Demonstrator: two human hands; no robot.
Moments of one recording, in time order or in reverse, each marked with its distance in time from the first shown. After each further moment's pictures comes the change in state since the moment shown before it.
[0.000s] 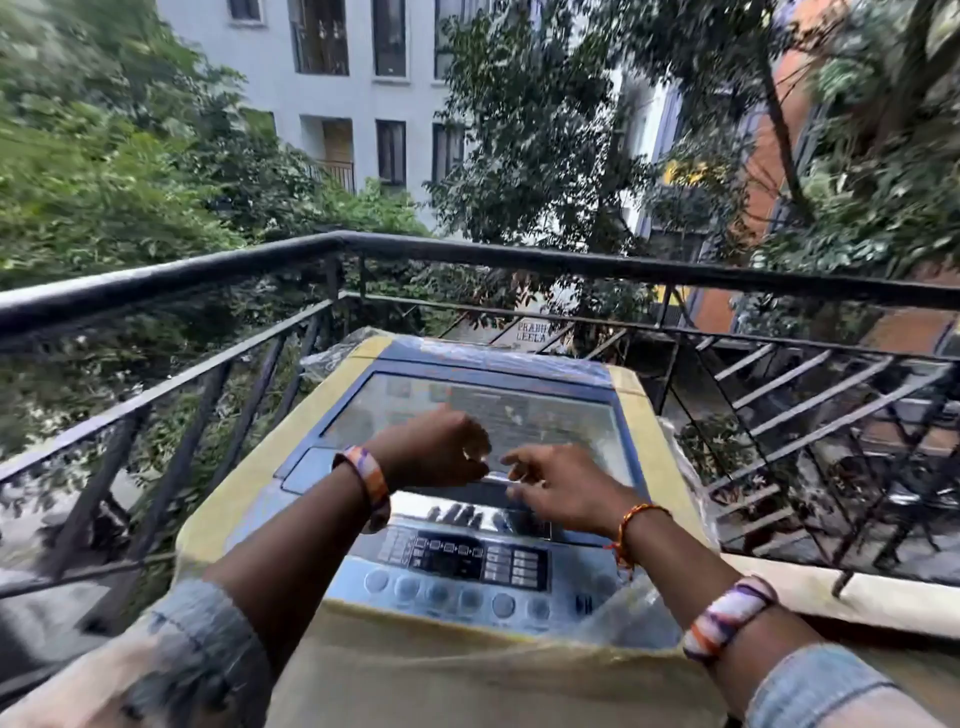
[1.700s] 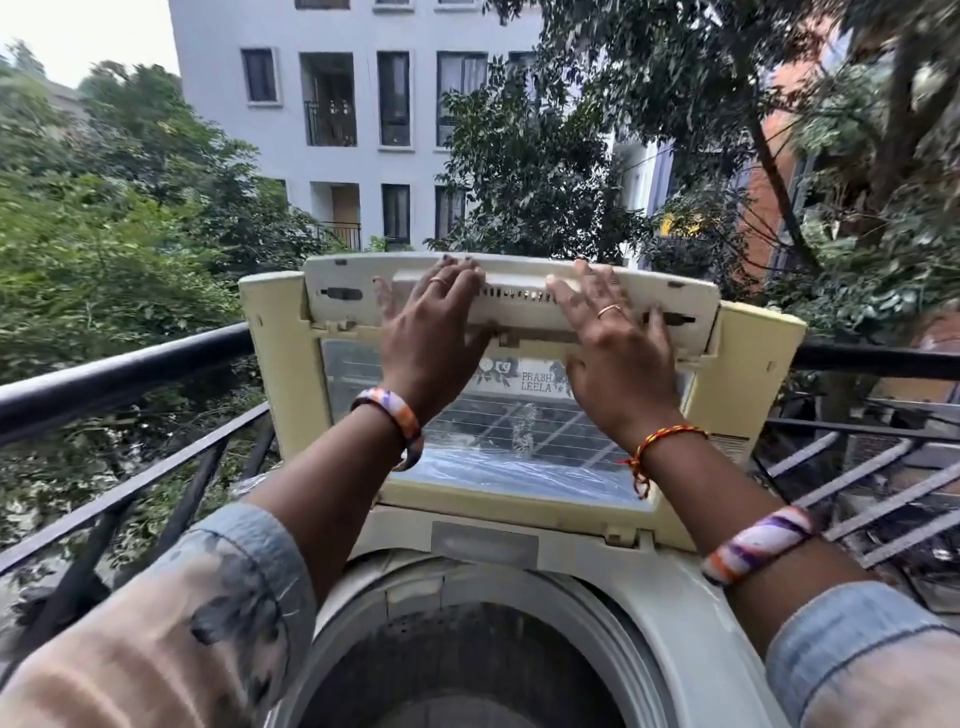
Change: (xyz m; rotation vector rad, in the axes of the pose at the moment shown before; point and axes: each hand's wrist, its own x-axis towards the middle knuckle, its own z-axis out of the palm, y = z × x) left_hand 0.187 -0.067 -0.088 0.106 0.864 -0.149; right_hand 0.182 0.025 -0.138 -0.473 0.860 -0.113
